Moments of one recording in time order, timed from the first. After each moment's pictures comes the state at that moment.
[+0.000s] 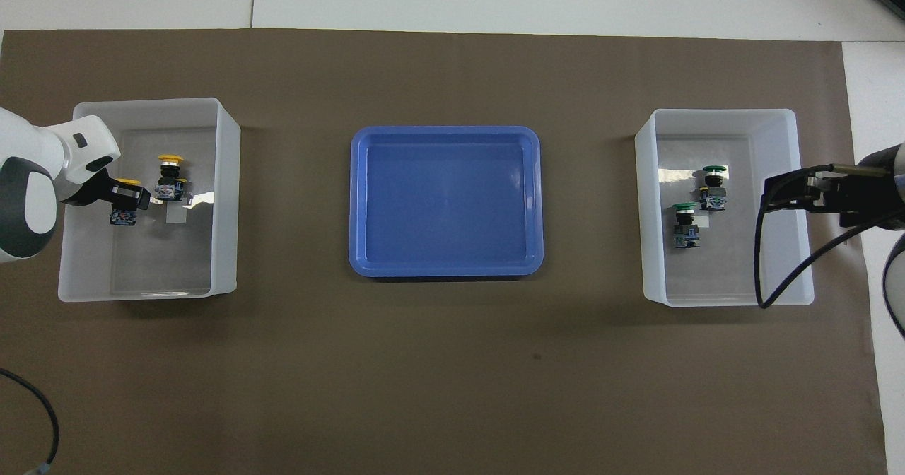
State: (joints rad) left arm 0.19 0.32 -0.07 -1.89 0.06 2.19 0.35; right arm 0.02 -0.07 -0.01 -1.73 -0.03 1.66 0.21
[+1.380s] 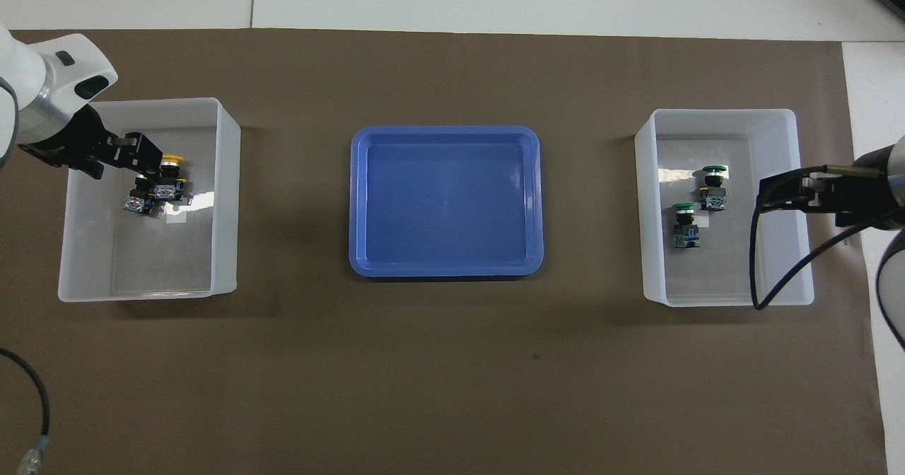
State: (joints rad) left arm 0.03 0.31 -0.08 -1.45 0.06 1.59 0.06; right arm 0.02 -0.07 -0.01 -1.73 -0.03 1.66 0.21
